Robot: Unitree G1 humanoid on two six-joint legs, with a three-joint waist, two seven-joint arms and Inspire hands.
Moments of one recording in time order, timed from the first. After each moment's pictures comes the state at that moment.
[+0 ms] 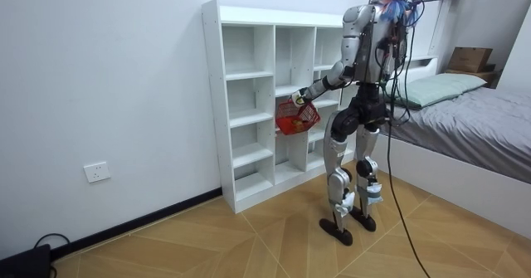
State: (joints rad) left arm 0.01 0.17 -0.22 0.50 -0.42 -0.09 -0.09; right arm 0.01 -0.26 0.22 0.33 0.20 -0.07 0.19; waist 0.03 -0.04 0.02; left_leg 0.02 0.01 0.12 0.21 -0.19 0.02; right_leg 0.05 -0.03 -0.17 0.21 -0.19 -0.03
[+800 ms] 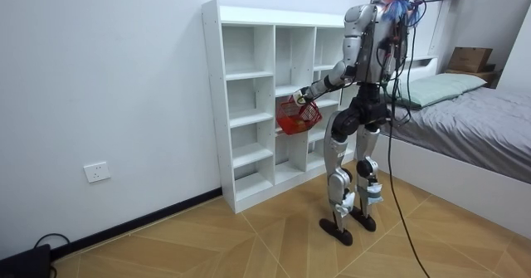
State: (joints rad) left arm 0.02 0.15 -0.23 0.49 -0.42 -0.08 -0.09; right arm 0.01 -0.22 0.27 0.33 0.11 -0.07 0.21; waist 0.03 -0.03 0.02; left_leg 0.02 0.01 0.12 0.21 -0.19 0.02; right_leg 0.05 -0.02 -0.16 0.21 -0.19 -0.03
